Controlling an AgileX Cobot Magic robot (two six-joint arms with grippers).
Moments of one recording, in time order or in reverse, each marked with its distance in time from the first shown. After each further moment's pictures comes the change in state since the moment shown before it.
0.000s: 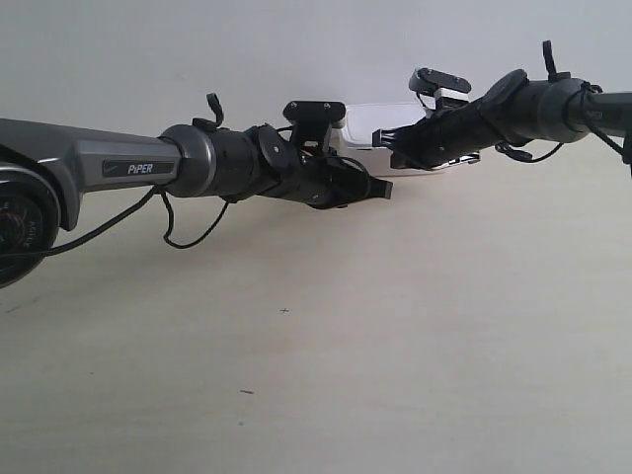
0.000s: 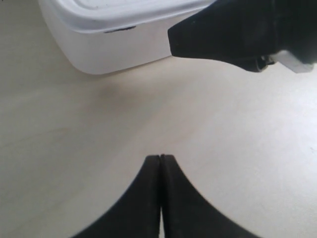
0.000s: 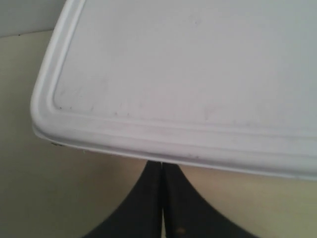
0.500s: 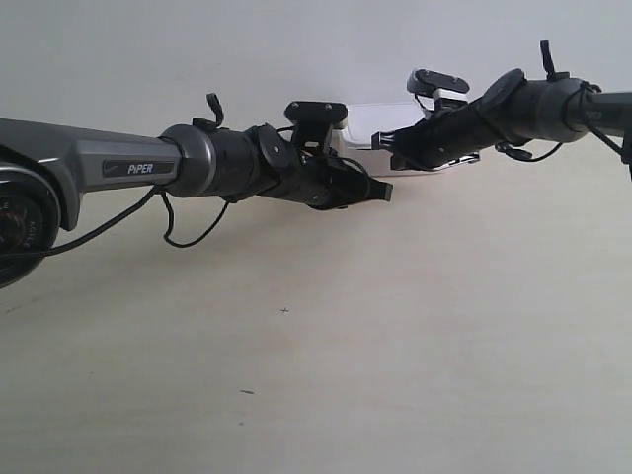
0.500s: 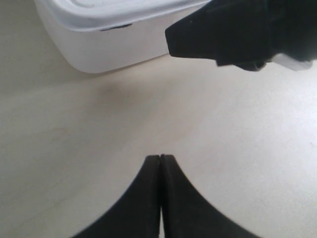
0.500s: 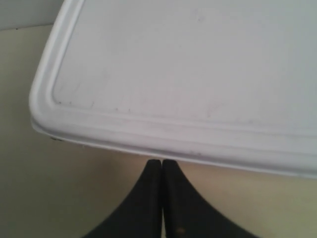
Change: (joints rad) left arm 0.000 0.000 0.000 0.000 0.008 0.017; right arm 0.004 0.000 0.000 -0.030 0.009 0.002
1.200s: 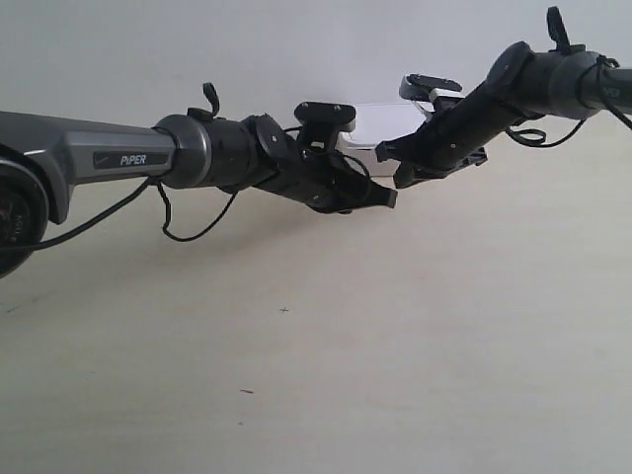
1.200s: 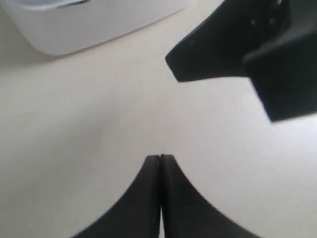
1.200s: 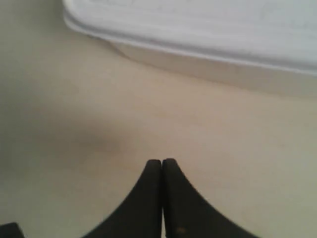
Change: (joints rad) left arm 0.000 -0.027 0.000 0.000 0.123 0.045; right arm 0.000 -0.069 -0.006 -0.208 0.295 0.097
